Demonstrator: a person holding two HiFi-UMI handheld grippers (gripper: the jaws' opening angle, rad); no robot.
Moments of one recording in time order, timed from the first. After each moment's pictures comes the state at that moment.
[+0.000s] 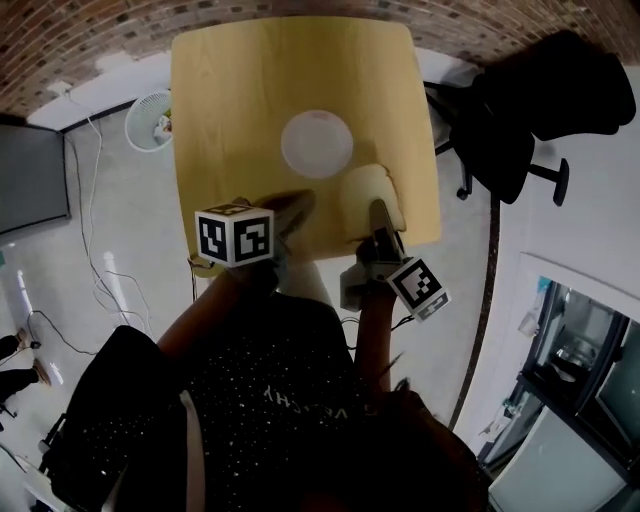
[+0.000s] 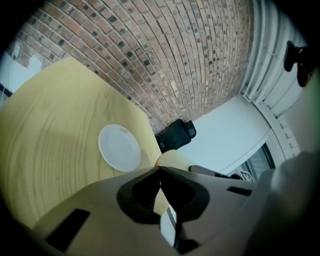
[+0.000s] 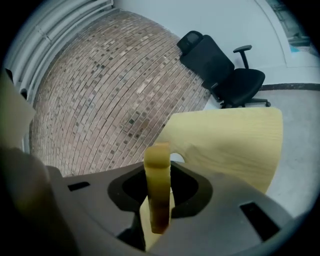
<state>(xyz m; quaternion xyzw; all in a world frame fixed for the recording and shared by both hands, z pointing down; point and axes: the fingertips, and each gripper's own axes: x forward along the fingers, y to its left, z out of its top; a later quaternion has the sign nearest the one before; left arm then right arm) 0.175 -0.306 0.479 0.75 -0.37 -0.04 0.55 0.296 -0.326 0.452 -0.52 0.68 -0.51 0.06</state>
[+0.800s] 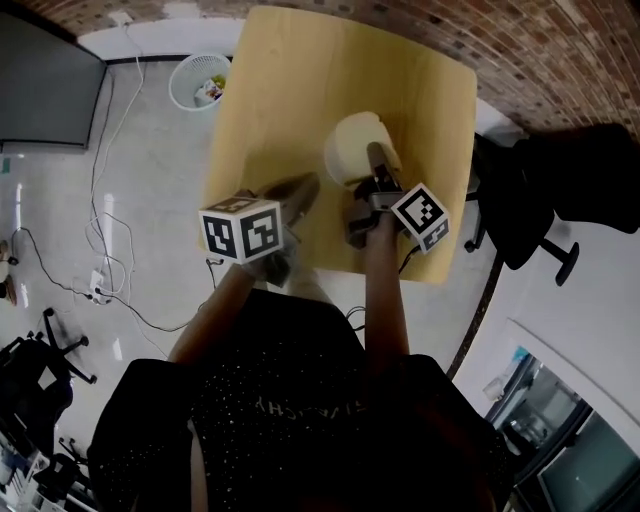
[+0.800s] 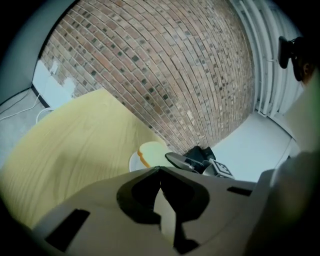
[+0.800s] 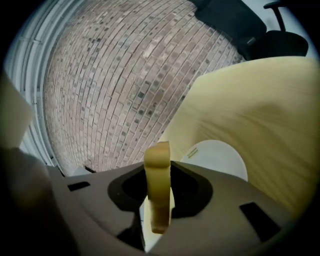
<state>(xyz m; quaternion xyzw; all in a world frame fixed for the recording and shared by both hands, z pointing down) 0.103 -0.314 0.487 0.67 -0.53 -0.13 0.50 0.172 -0.431 0.512 -0.36 0.75 -0.56 0.01</state>
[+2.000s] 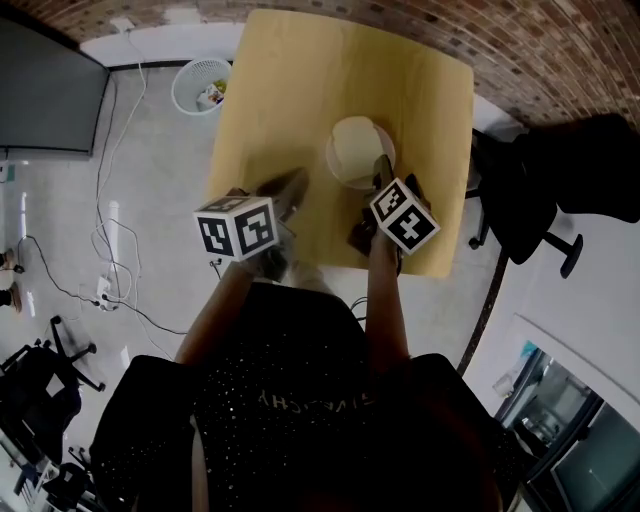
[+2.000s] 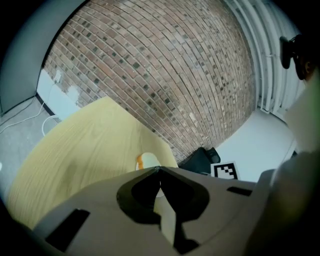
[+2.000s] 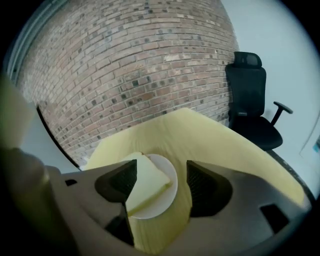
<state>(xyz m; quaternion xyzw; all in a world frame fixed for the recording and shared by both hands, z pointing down) 0.081 -0.298 0.484 0.66 -0.56 -0.12 0.48 0.234 -0.421 0.526 -0.55 0.74 -0.31 -0.22</state>
